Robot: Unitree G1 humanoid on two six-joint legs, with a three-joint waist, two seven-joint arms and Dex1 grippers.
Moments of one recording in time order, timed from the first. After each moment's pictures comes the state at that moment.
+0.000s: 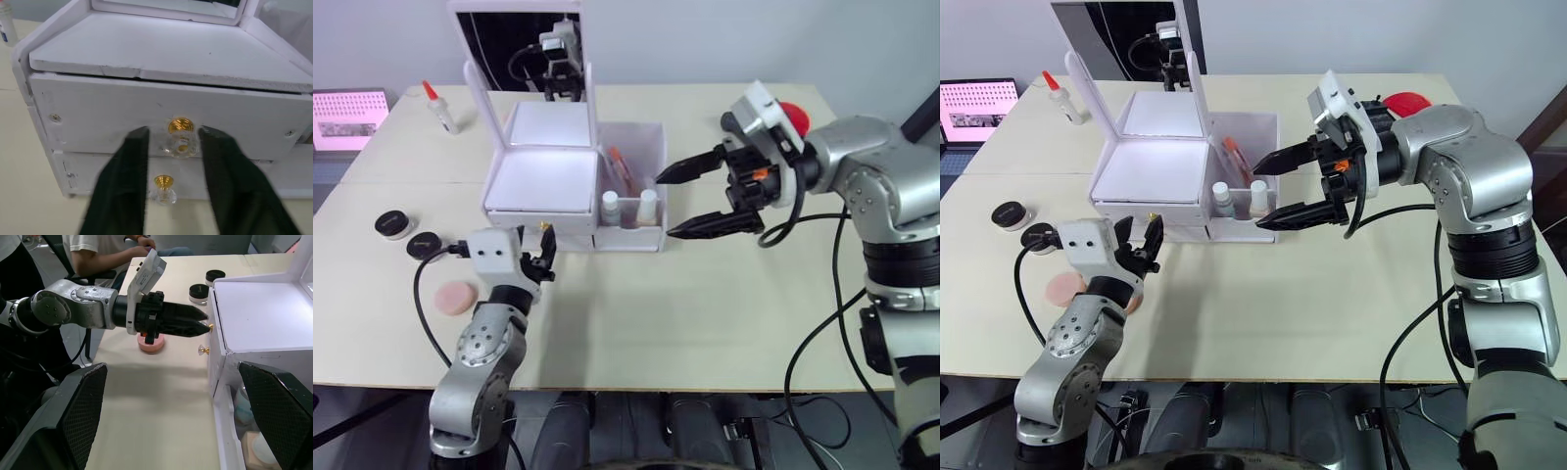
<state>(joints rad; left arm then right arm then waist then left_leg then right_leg) 0.04 0.15 0.01 -0.65 -0.29 0.53 0.08 -0.97 -0.74 0.12 -0.06 0.55 0.81 1.43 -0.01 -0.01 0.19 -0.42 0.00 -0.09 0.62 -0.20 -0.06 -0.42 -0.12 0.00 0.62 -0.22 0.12</state>
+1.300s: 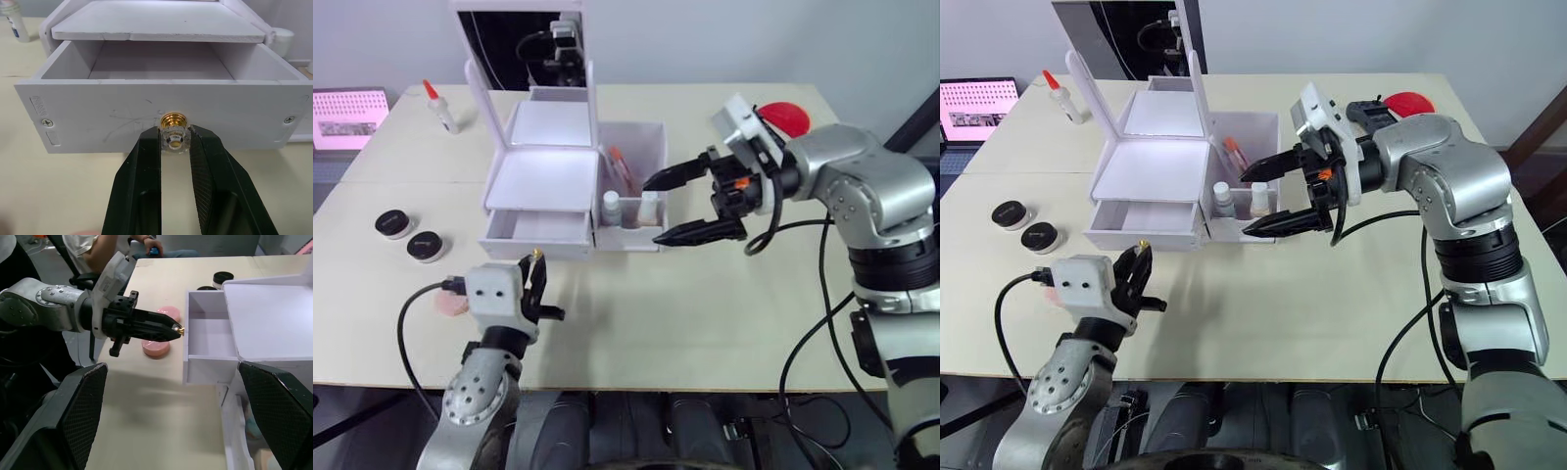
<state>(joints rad) 0.28 0.13 -0.06 -0.86 -0.16 0.54 0.04 -0.96 -0.70 0.16 -0.06 0.56 0.79 1.39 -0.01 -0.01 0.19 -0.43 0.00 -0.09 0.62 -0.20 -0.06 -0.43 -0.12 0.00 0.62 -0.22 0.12</state>
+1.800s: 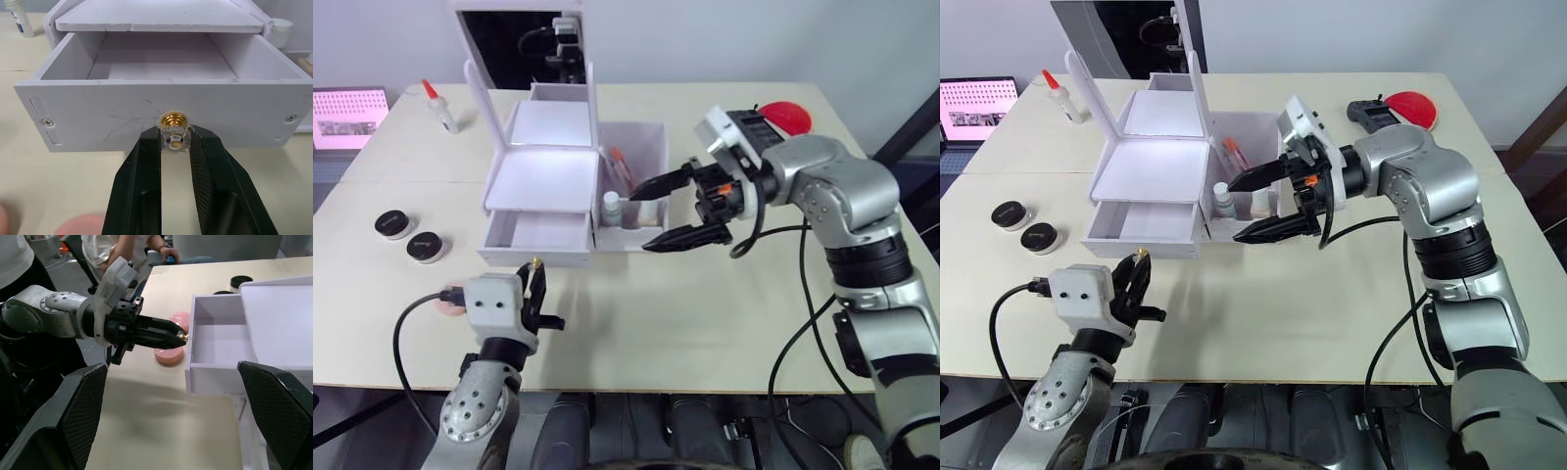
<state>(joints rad) 0.39 0.11 -0.10 -0.93 -0.11 0.53 0.04 -0.97 -0.62 0.21 0.02 0.56 0.74 1.42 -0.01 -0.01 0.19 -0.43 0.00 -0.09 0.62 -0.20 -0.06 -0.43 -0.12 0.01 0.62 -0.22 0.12</state>
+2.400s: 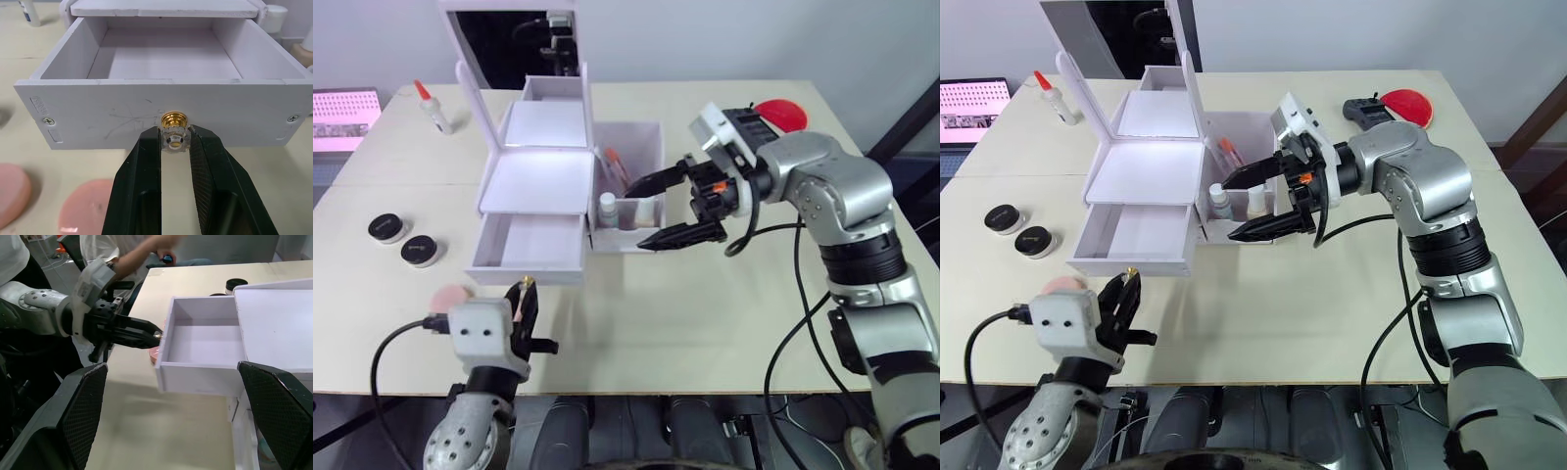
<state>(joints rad) 0.64 0.13 -0.11 -1.02 -0.10 0.43 0.02 -0.98 -0.62 0.21 0.03 0.55 0.73 1.42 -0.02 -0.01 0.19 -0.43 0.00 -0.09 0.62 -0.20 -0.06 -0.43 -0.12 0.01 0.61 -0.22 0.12</state>
